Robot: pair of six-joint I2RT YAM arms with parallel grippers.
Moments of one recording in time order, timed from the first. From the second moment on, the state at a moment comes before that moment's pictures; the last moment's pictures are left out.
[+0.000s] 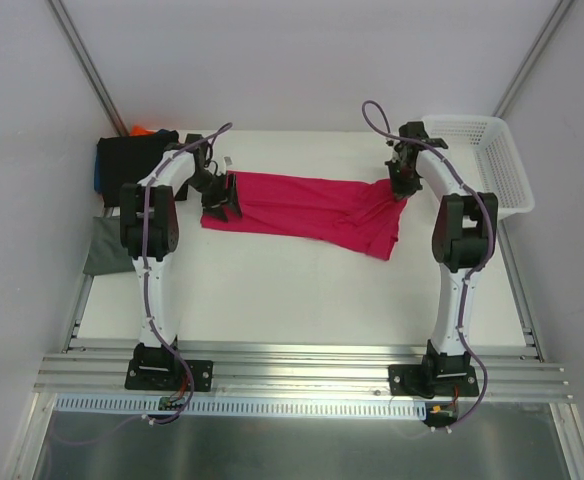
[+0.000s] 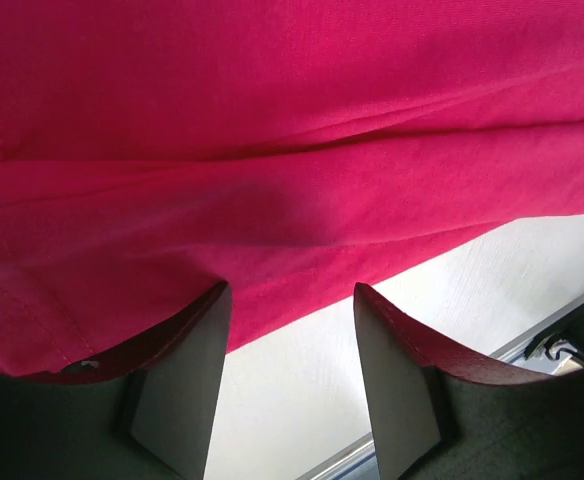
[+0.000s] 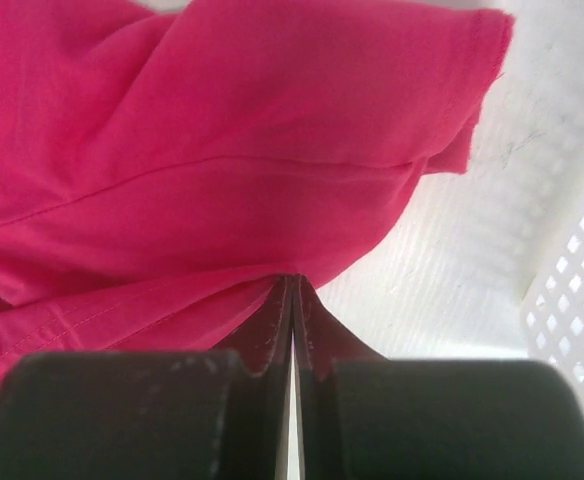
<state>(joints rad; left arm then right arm) -0.06 2.30 1.88 -0.99 0.53 -0.09 0.11 2.21 1.89 -0.86 0.02 -0.06</state>
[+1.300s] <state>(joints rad) -0.15 2.20 1.74 -0.99 0.41 0.00 0.22 2.11 1.82 -0.87 -0.45 0.18</state>
